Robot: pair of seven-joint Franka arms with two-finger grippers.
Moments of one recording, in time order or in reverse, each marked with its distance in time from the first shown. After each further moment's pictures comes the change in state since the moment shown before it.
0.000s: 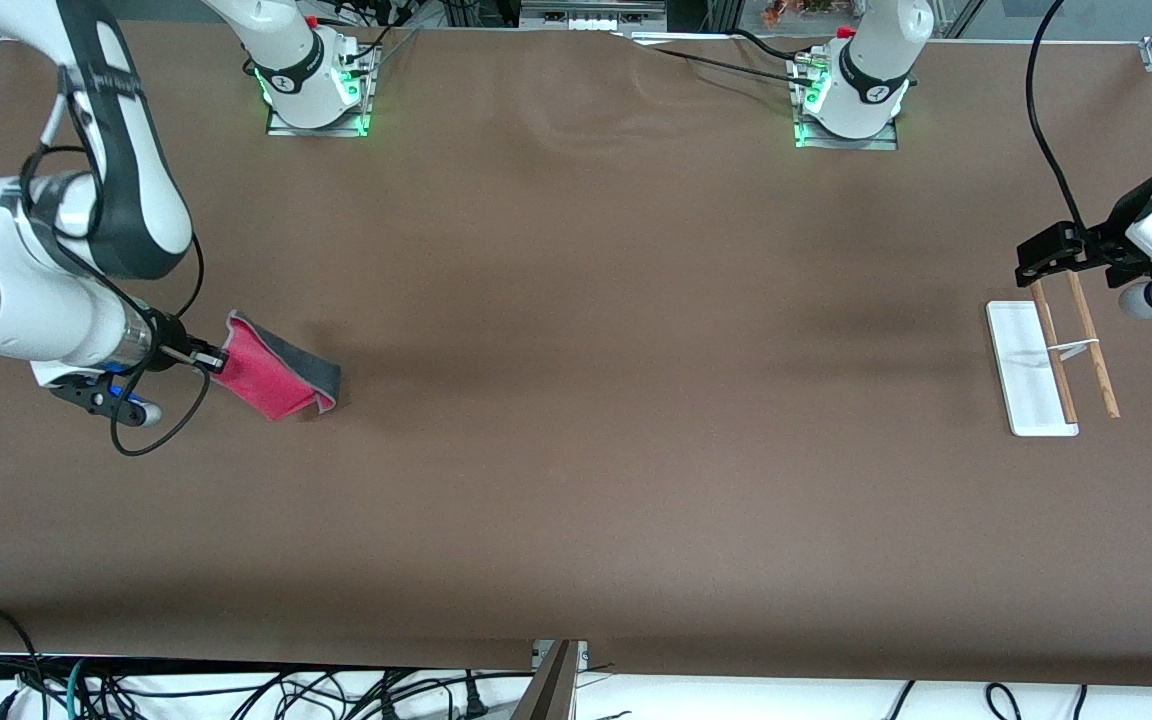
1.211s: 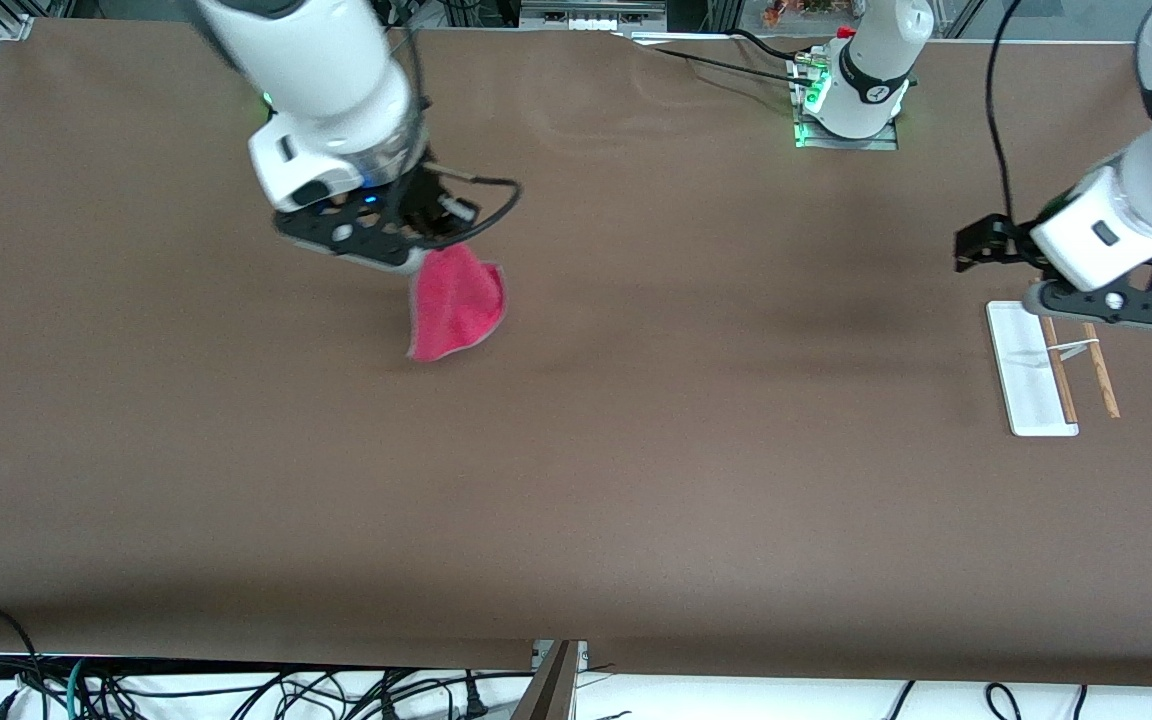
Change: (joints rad) left arm -0.084 0.033 -0.023 0.001 -0.055 -0.073 0.063; right arm 0.534 0.063 0.042 0.566 0.018 -0.334 0.547
